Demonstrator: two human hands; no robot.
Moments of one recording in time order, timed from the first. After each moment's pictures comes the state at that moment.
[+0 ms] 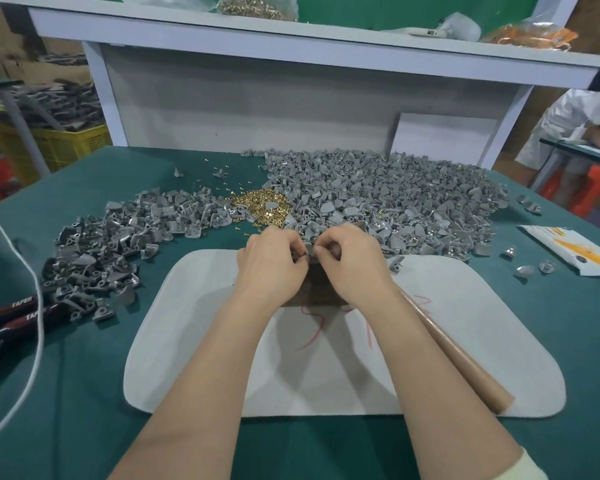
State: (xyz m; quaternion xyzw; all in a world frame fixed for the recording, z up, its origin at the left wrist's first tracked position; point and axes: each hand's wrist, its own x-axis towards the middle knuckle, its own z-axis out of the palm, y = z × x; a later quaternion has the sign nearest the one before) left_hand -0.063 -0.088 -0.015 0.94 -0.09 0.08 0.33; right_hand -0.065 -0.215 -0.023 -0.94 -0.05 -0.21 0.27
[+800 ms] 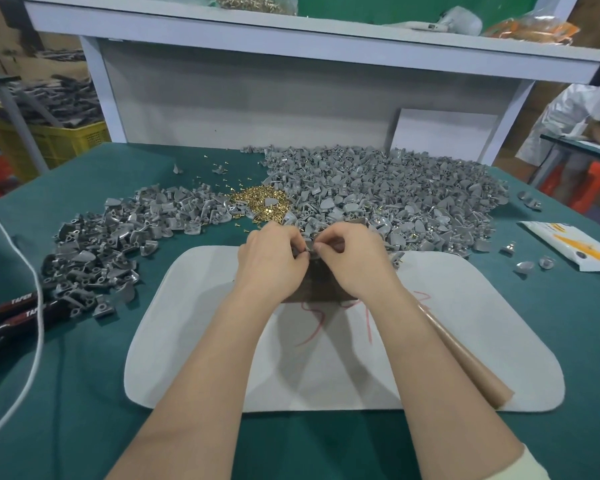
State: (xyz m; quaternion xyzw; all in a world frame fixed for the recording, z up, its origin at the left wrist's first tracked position) left_hand -0.063 -0.088 -0.014 0.93 -0.09 0.08 0.34; right_hand -0.067 -0.215 -0.017 -0.93 0.00 -0.15 0.35
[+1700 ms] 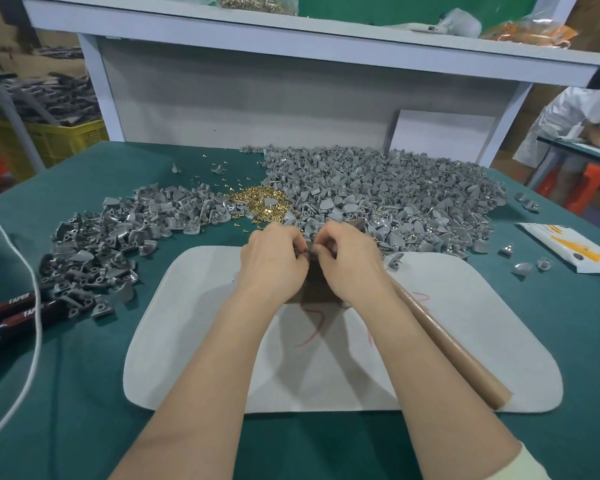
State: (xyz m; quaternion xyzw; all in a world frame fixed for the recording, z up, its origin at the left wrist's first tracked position) left_hand -0.063 -0.090 -0.013 0.93 -0.09 0.08 0.34; right_hand -0.063 -0.212 -0.028 -0.94 -0.04 -0.22 0.25
